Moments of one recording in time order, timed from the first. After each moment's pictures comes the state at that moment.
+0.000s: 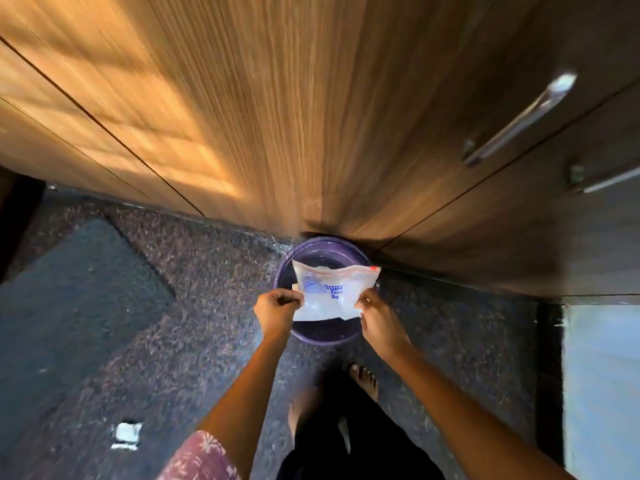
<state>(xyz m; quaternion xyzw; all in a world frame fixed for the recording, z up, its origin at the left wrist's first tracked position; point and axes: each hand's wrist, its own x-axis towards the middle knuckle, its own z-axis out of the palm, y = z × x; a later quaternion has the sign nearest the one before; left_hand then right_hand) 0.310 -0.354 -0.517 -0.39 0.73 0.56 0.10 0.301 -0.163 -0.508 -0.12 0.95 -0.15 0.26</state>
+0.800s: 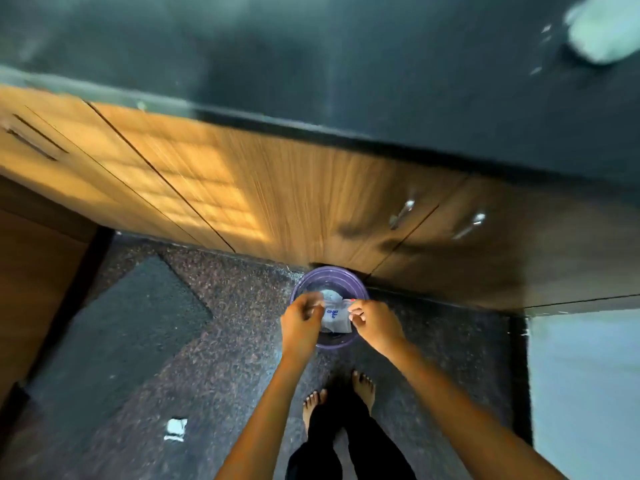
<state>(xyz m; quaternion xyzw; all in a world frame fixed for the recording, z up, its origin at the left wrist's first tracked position) 0.337 -0.329 -0.263 -0.29 0.76 0.58 0.09 0.304 -0.179 -0.289 -0.03 0.93 -0.25 0.28</state>
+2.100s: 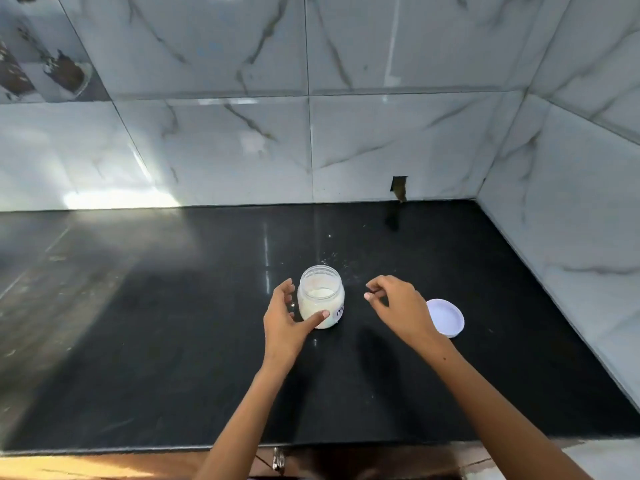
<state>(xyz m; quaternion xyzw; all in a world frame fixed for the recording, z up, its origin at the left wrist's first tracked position) 0.035 -0.055 0.021 -0.04 0.80 0.59 -0.05 0.035 0.151 0.051 0.02 0.96 -0.28 -0.05</state>
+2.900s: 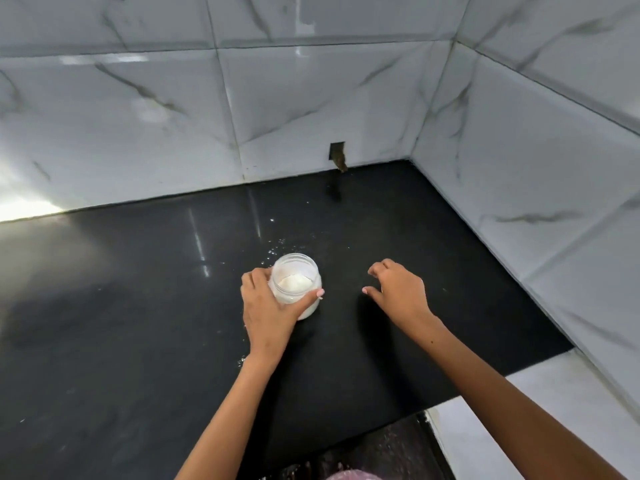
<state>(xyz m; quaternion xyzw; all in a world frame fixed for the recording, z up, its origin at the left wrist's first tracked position) -0.013 -0.017 0.007 0.04 0.87 0.48 -0.09 0.032 0.195 0.020 0.13 0.99 -0.09 -0.03</state>
